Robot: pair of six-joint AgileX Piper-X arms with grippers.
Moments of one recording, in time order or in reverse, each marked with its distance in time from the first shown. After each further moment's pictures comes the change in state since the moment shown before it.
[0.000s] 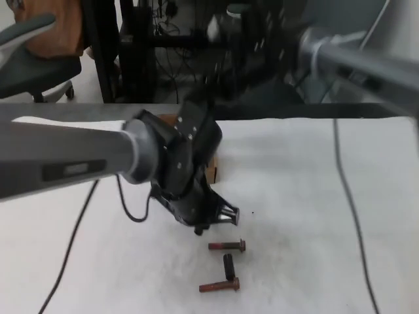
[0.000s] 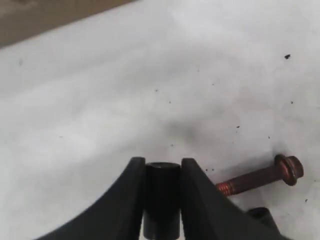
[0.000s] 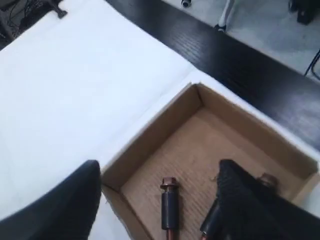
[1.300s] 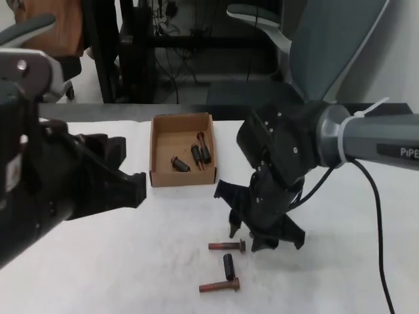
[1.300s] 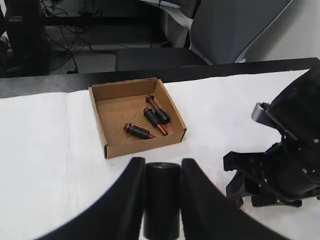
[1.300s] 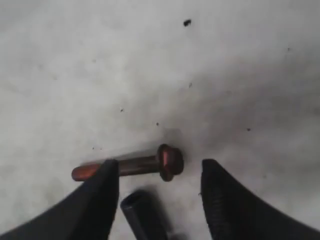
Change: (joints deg) left arm 0.0 -62.2 25.9 -2.6 -11.5 1.3; right arm 11.6 -16.6 37.6 11.2 29.2 61.8
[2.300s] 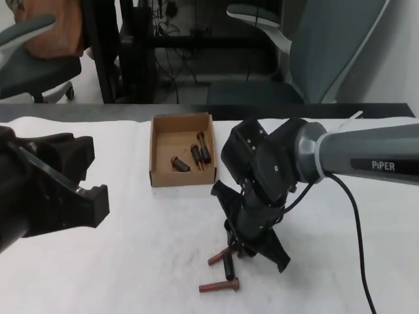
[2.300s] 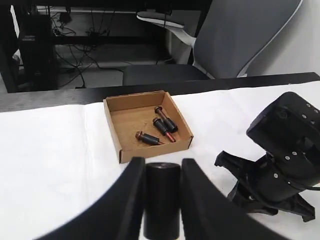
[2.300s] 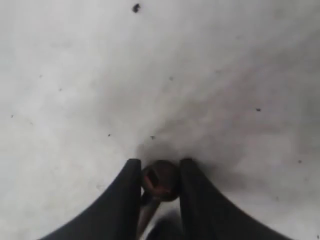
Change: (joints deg) left arm 0.0 -8.5 0.1 5.9 -1.6 1.8; right arm 2.8 4.4 -0.7 -3.9 3.8 18.9
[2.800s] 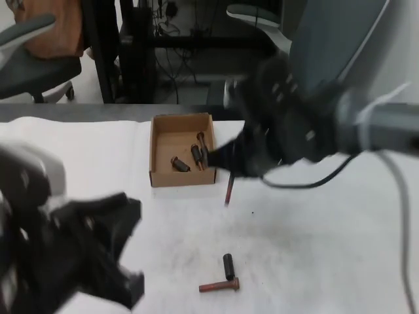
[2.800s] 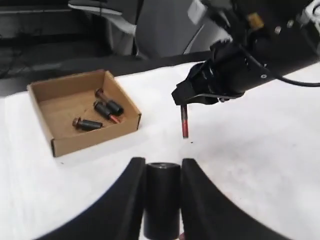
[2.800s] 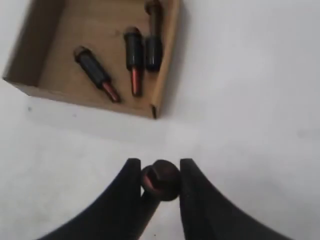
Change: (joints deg) left arm 0.0 -0.2 21.5 -27.7 13.1 3.3; right arm -1.4 -13.3 0.8 -13.3 9.7 -59.9
